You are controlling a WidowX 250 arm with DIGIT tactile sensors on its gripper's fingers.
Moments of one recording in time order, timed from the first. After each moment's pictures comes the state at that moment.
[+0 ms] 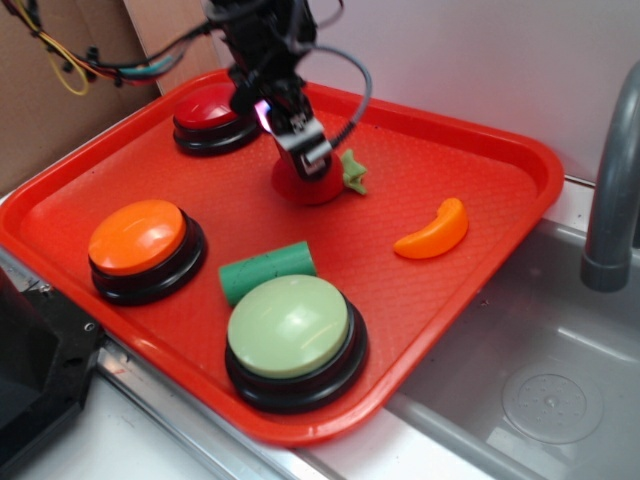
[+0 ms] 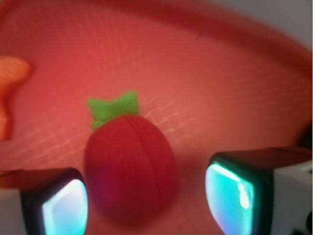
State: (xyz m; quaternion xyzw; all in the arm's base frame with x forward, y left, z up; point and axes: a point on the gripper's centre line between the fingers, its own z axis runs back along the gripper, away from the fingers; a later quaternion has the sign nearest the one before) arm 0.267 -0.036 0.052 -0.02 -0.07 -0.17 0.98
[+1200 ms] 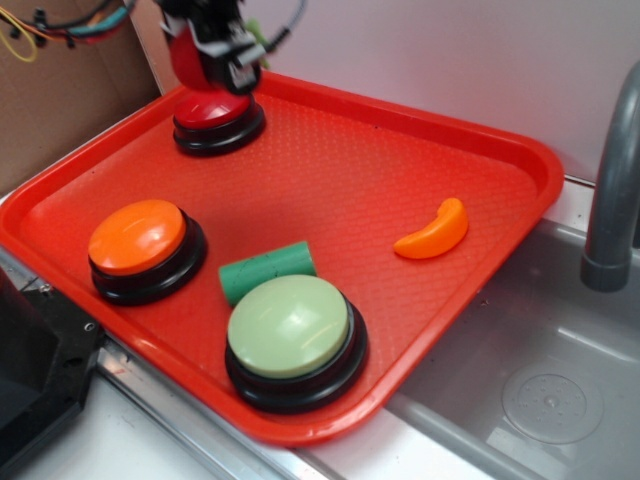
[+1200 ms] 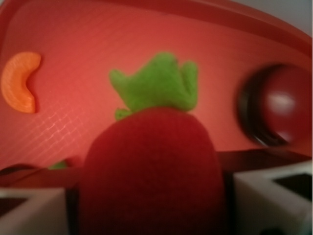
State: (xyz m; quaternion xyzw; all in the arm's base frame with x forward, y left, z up) arm 0.230 -0.006 0.149 -0.02 -0.02 -0.04 1.00
